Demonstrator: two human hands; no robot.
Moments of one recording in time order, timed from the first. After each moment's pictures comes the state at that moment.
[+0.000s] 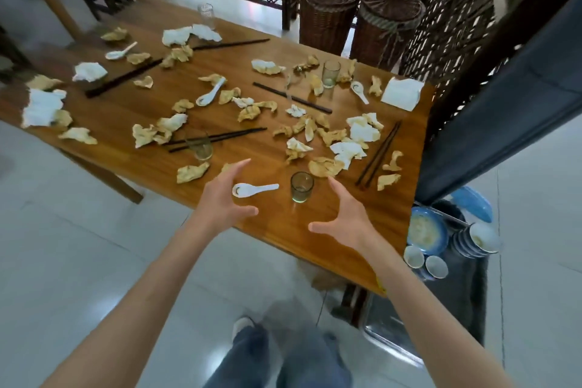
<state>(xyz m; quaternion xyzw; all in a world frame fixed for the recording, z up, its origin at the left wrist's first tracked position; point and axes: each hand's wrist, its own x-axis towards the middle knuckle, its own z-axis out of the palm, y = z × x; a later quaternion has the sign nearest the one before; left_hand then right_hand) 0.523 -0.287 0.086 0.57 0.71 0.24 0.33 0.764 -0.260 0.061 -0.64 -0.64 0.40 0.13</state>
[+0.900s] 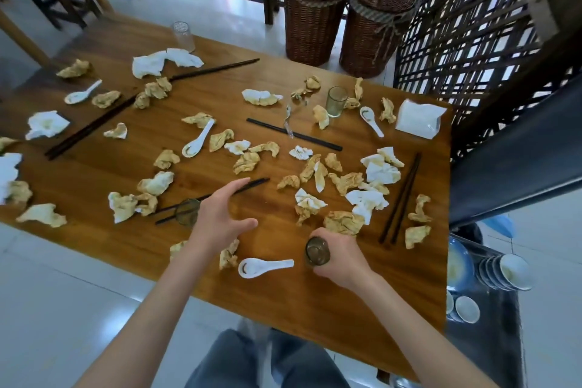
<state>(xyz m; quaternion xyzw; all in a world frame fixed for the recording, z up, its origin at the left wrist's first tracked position) 0.463 -0.132 0.062 0.59 0.70 0.24 0.34 0.708 -0.152 0.028 -0.61 -0.69 0.39 0.00</state>
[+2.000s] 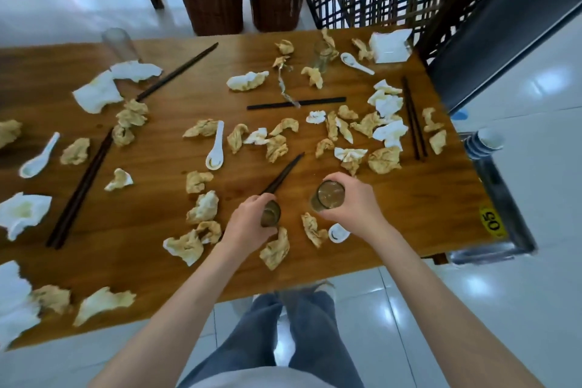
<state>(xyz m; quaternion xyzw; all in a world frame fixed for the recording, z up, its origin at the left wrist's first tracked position) 0.317 -0.091 0.009 0.80 0.49 0.00 0.35 0.518 -0.160 0.068 -0.79 -0.49 0.31 0.20</state>
